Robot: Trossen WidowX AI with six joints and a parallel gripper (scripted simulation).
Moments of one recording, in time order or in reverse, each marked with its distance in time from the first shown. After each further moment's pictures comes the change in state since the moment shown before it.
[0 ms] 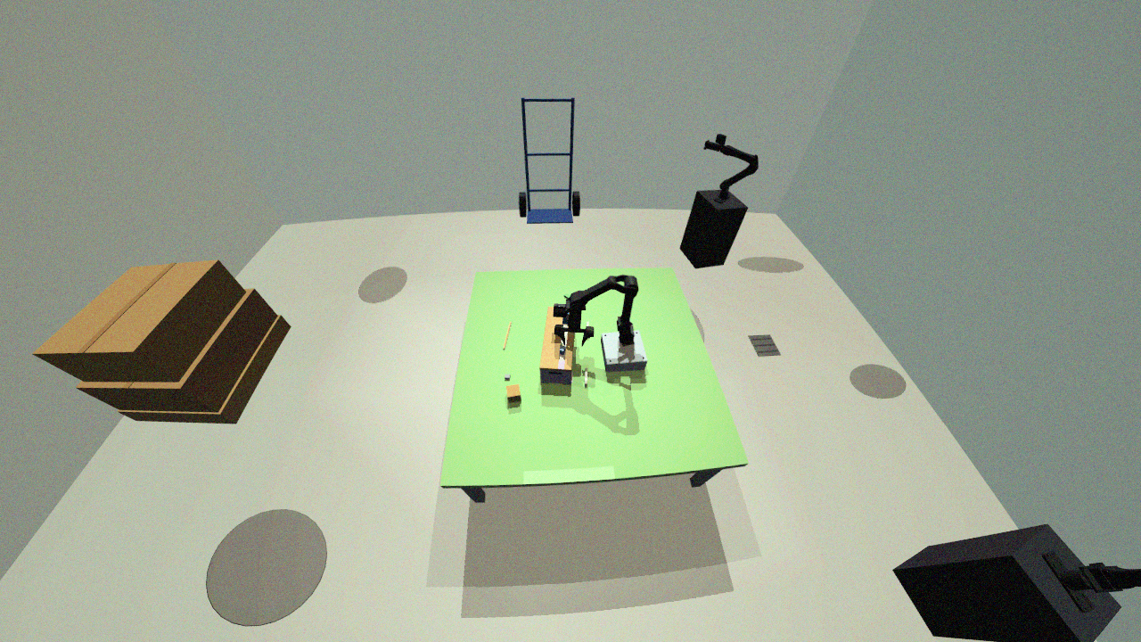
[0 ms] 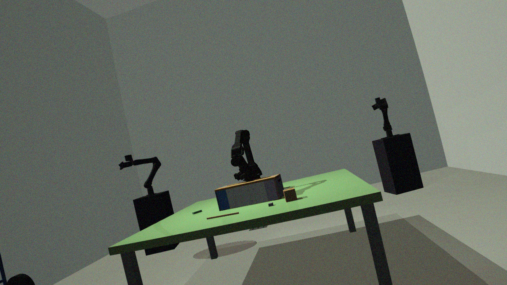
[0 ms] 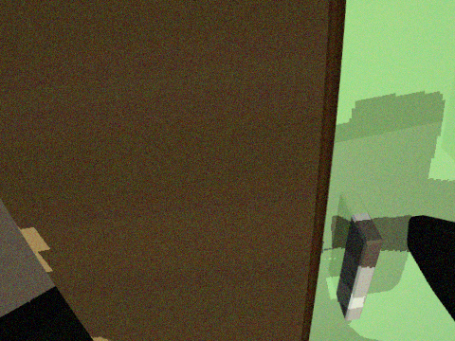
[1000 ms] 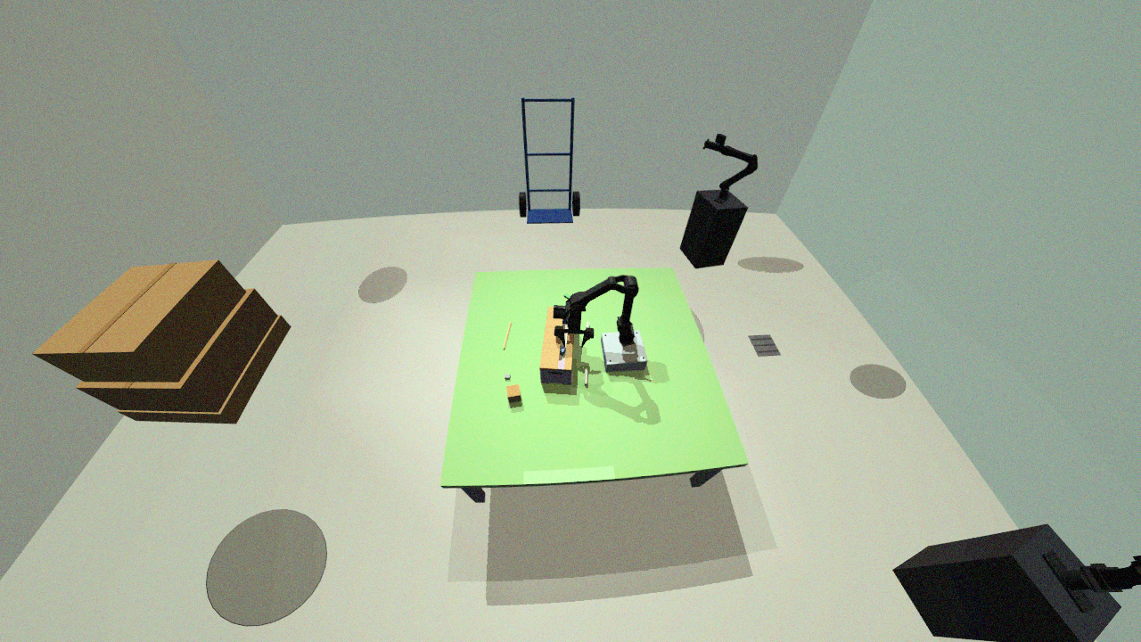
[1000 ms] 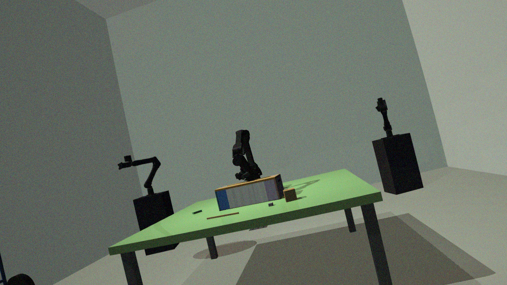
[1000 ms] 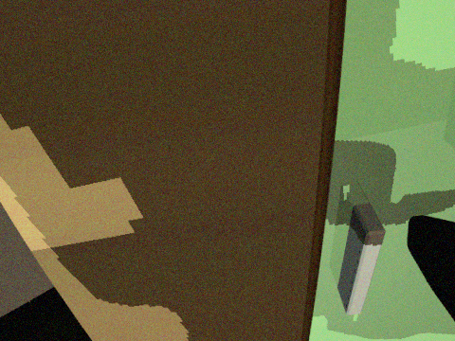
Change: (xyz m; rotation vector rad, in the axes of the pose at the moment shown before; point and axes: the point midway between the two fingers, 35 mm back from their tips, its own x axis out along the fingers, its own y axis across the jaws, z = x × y) arm 0.003 0.000 -0.008 0.000 0.001 -0.001
